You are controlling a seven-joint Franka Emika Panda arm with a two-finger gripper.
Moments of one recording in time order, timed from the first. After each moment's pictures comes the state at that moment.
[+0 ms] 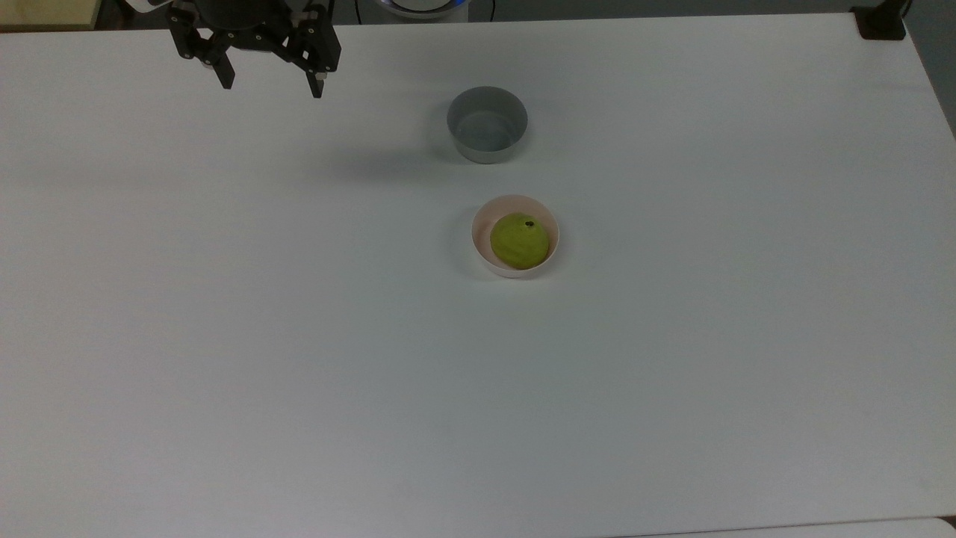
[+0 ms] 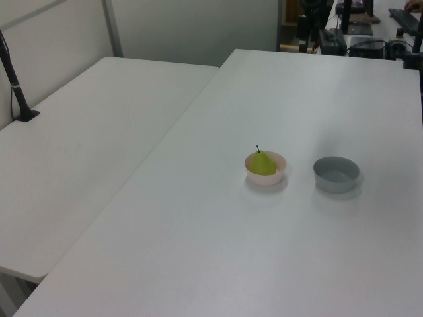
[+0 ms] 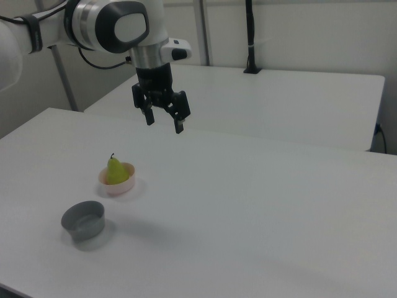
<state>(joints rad) -0.01 0.15 -0.16 -1.51 0.02 1.67 -0.09</state>
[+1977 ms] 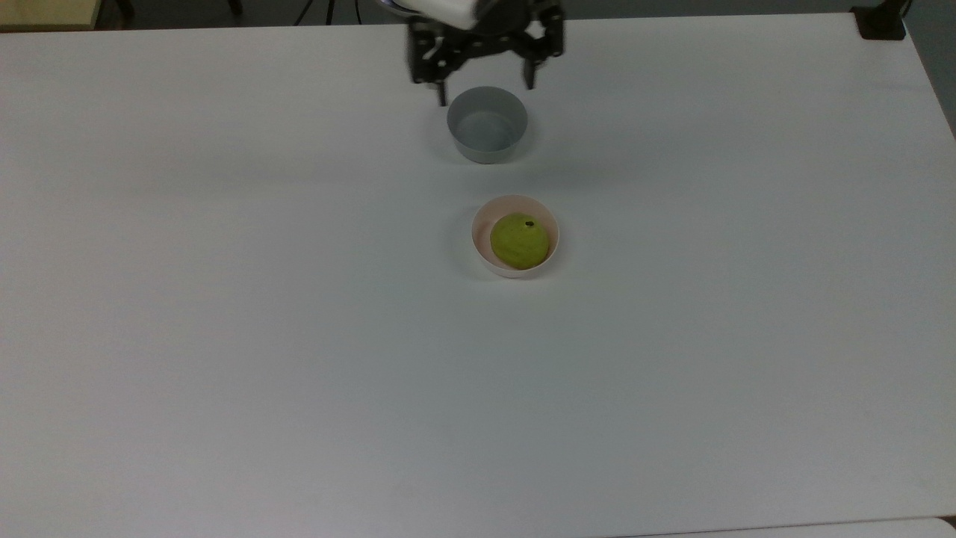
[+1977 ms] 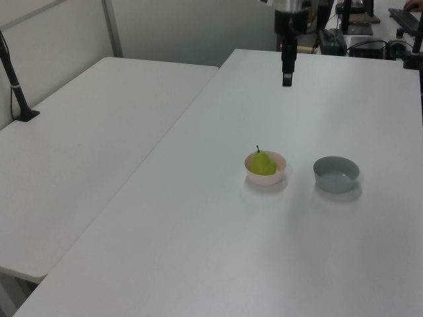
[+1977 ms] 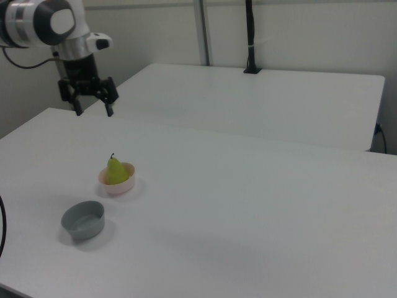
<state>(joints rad) 0.38 0.16 -0.17 -1.50 0.02 1.67 -0.08</state>
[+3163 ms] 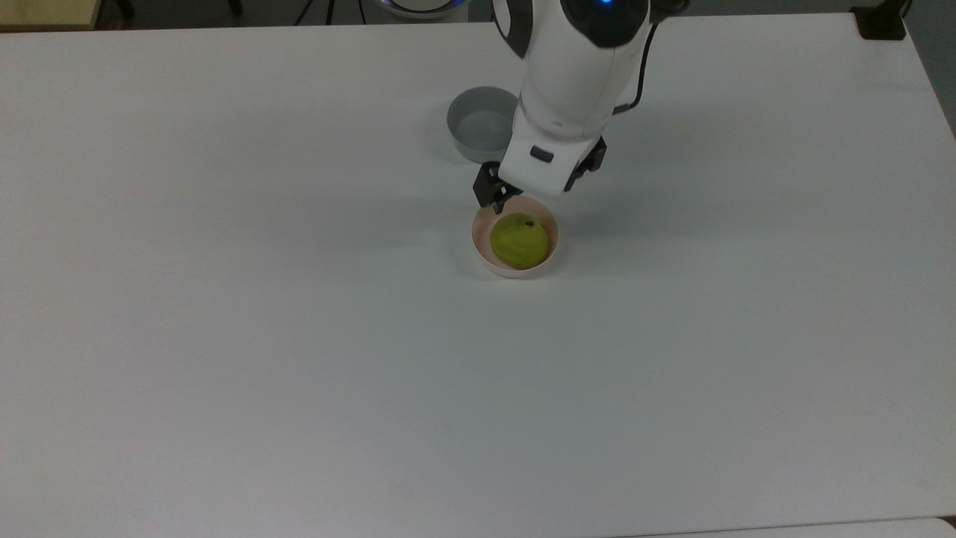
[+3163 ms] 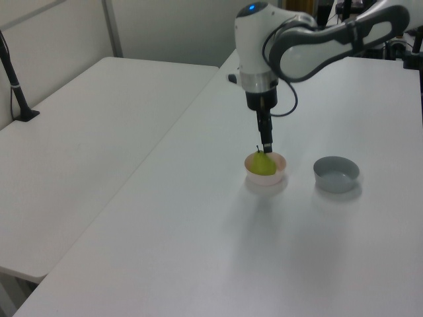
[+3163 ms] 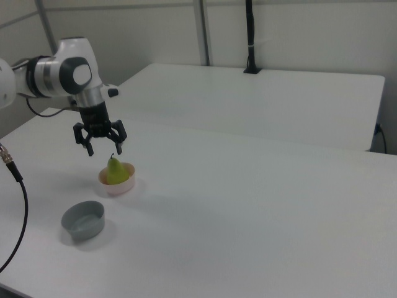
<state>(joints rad) 0.45 0.44 -0.18 -1.50 0.02 1.83 -0.13</state>
